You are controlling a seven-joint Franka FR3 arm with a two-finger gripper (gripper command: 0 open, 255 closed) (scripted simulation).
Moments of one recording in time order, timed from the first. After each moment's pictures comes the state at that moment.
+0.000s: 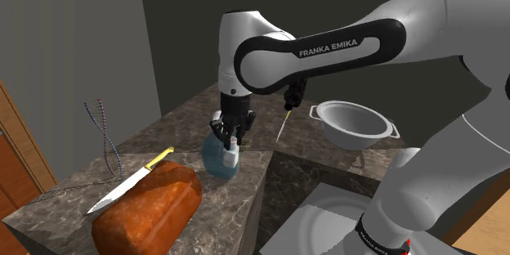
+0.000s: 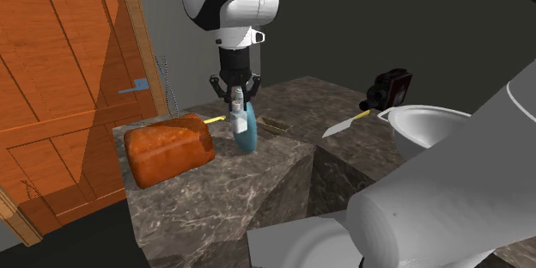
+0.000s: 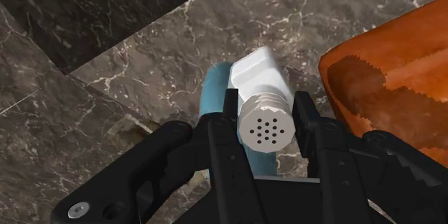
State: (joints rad) arm 0.04 -0.32 0.43 -2.21 0.14 1.94 0.50
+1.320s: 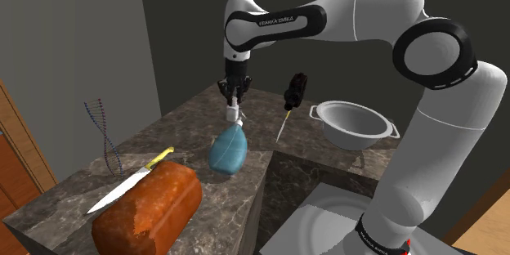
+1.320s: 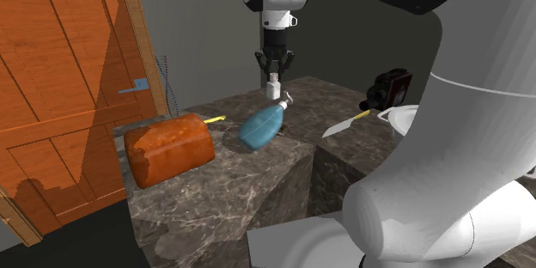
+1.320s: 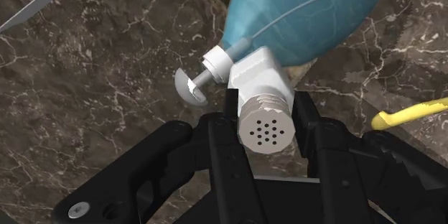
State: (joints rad) arm -0.11 0.05 0.27 -1.79 -0.01 1.85 0.25
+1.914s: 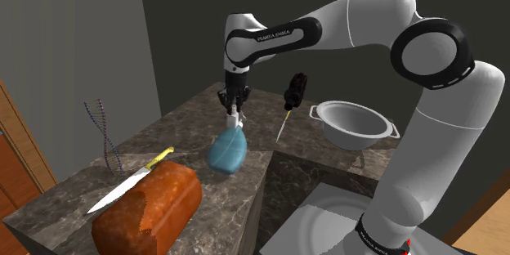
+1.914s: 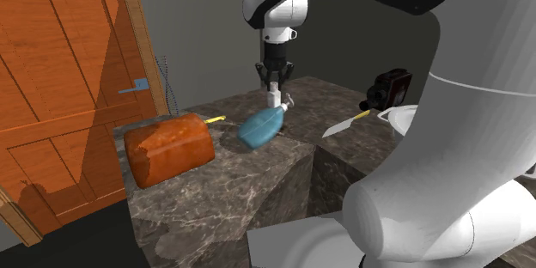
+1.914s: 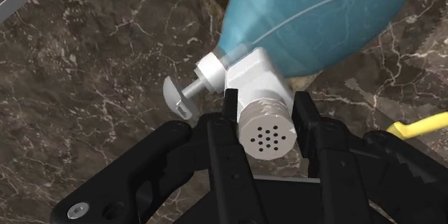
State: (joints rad) arm -0.11 0.06 0.27 -1.88 -0.01 1.97 0.25
